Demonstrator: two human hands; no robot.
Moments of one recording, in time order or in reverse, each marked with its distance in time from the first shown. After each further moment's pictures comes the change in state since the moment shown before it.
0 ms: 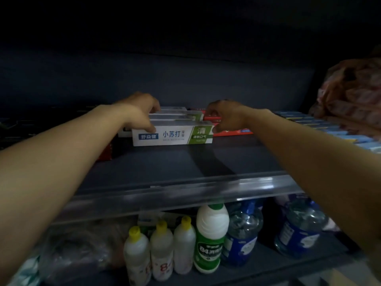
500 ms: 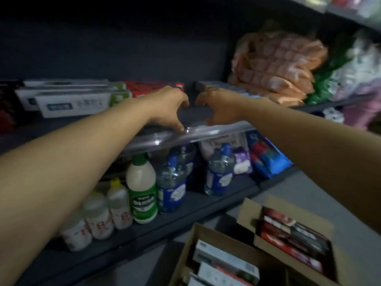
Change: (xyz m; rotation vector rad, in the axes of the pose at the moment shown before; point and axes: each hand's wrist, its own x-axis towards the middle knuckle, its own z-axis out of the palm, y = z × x) left_hand -0.056 0.235 0.031 -0.067 0.016 0.475; right_hand -0.218 0.066 -0.018 -0.129 0.001 0.125
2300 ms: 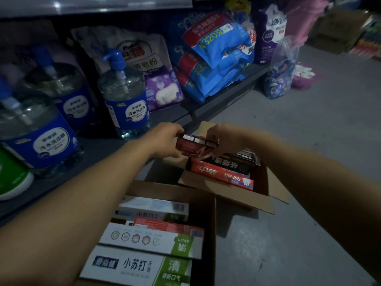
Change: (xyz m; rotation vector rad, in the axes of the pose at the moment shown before) left_hand 0.046 0.236 0.331 -0.422 -0.432 0.144; right_hand -0.263 0.159 0.284 0.307 -0.556 0.421
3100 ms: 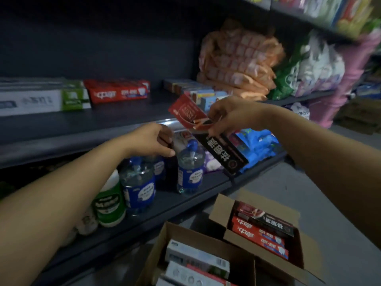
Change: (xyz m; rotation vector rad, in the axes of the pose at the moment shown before) left_hand -0.178 -0.040 -0.239 -0.303 0.287 -0.084; right_hand -0.082 -0.185 -0.248 0.516 0.266 -0.306
